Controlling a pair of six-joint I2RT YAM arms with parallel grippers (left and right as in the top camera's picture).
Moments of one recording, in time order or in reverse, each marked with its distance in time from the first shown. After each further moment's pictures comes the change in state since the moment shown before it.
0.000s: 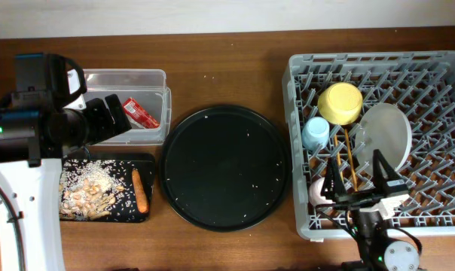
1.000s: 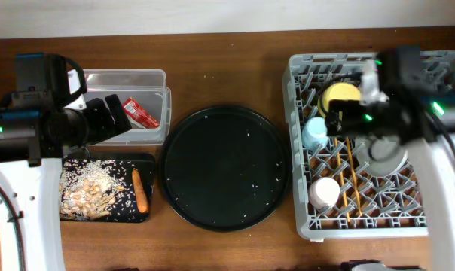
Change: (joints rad) left arm 0.000 0.001 -0.002 0.001 0.000 0.000; right arm 0.000 1.377 1.563 -1.531 0.034 0.000
